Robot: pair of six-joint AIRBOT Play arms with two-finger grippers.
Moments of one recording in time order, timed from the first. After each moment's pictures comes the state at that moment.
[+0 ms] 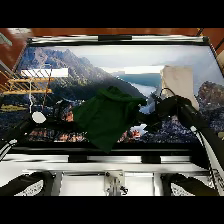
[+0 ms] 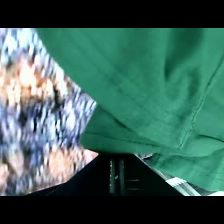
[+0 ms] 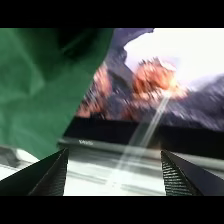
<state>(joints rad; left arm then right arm) -0.16 -1.16 0.64 1.01 -0.85 -1.33 0.20 -1.29 0.91 2.06 -1.19 -1.37</state>
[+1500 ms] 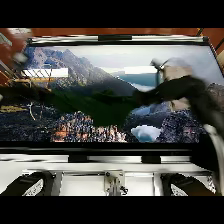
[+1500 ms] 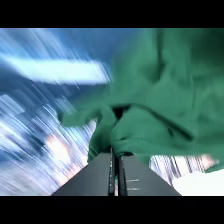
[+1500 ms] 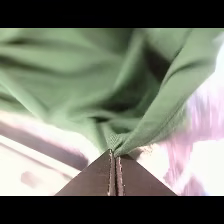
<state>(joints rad) -0.09 -0.94 1.18 1.34 -1.05 -1.32 0.28 -1.13 1.24 2.04 -1.12 -1.50</state>
